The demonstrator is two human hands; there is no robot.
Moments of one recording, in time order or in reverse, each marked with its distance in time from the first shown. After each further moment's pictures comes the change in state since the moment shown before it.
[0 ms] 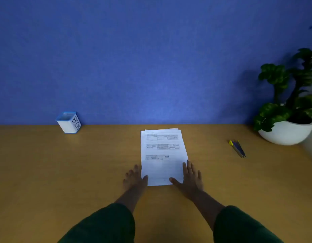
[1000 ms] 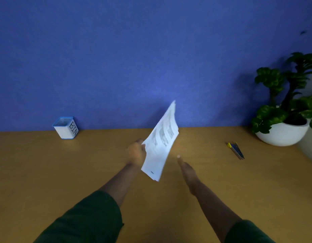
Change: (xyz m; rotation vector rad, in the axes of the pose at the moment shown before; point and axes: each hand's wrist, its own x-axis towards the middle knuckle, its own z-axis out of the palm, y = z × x) left_hand 0.029 0.049 -0.092 -0.215 0.416 0.306; right_hand -0.010 -0.044 -0.072 1.150 -0.127 0.204
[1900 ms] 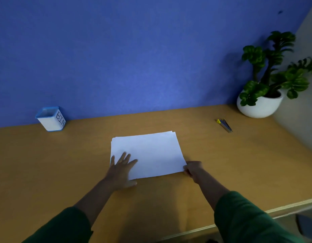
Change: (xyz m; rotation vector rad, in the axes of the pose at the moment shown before) left_hand -0.052 -0.147 0.009 0.551 -0.653 0.468; right_hand -0.009 0.062 0.013 -0.036 0.346 0.429
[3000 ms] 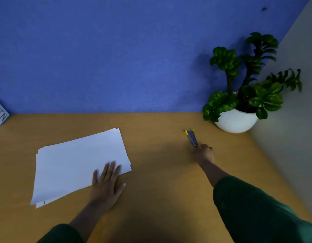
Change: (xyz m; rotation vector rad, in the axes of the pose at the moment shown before) left_hand 0.088 0.180 0.035 -0.180 0.317 -0.239; right_hand 0.182 -0.057 -0.214 -0.445 0.333 -0.310
